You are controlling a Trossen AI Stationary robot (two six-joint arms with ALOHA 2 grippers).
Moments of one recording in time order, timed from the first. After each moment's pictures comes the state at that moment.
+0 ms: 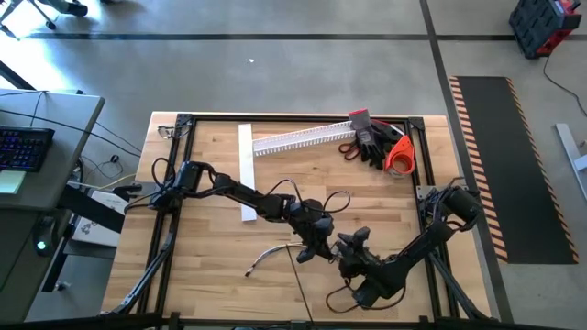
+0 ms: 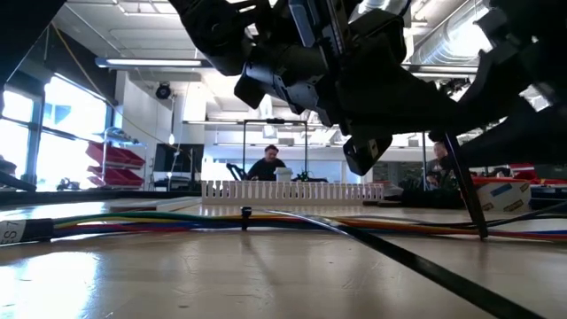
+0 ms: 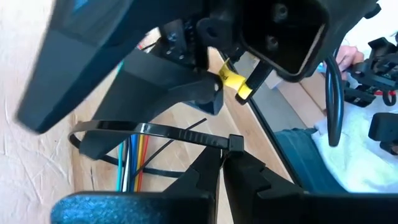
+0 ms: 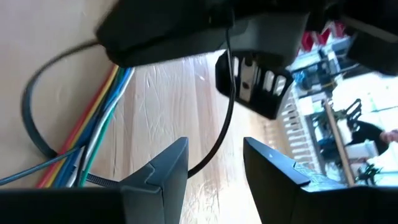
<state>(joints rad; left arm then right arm) -0.14 2.19 1.37 0.34 0.55 -0.32 0.81 1.97 1.10 -0.74 1.08 0.58</state>
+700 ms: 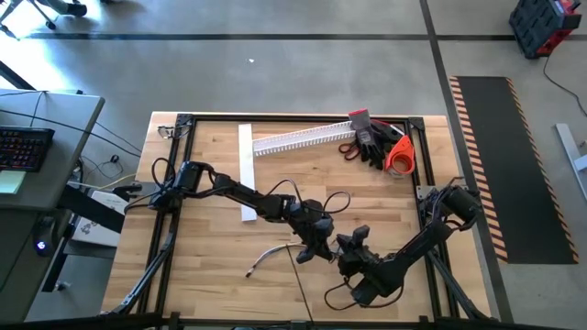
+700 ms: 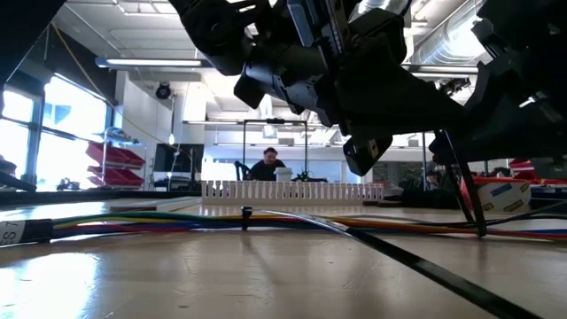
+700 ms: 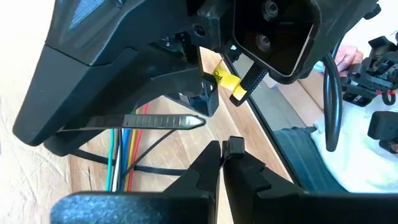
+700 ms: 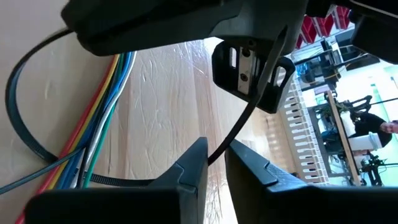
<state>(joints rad) -0.15 2.19 1.37 0.33 0.55 -0.32 0.79 1.97 1.10 -0.76 1.06 0.60</state>
